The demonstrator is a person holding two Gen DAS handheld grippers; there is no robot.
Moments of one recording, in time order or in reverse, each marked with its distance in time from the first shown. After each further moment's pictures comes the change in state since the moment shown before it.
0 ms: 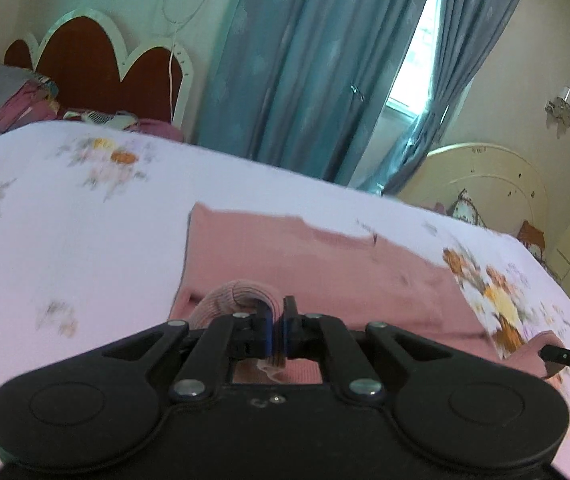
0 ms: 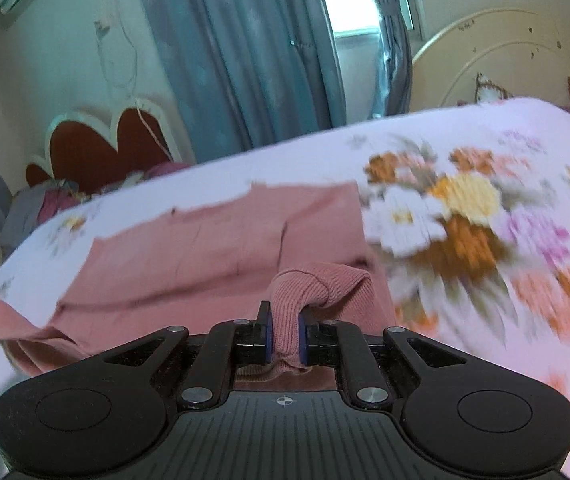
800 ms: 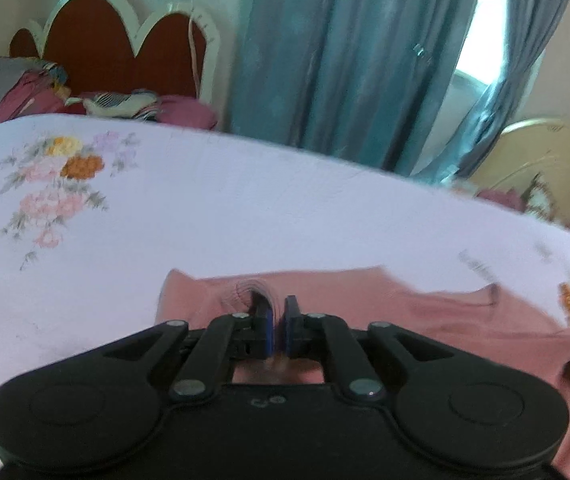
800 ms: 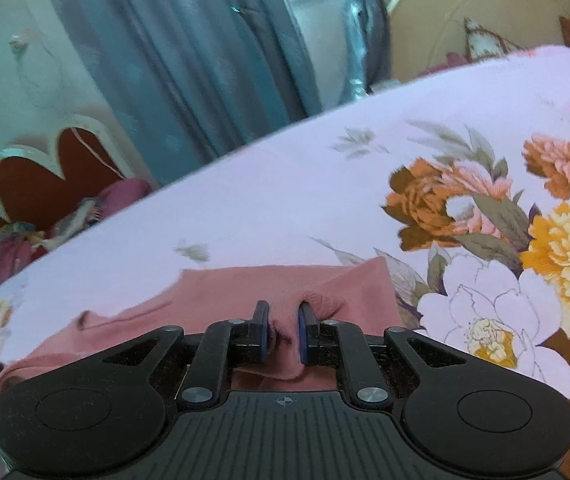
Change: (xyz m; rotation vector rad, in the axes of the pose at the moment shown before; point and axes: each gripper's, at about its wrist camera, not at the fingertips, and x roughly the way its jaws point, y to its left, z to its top) left arm 0.233 0.012 0.075 0.018 0.112 0.199; right arm 0.248 -0.064 0.113 0.200 0.136 -0.052
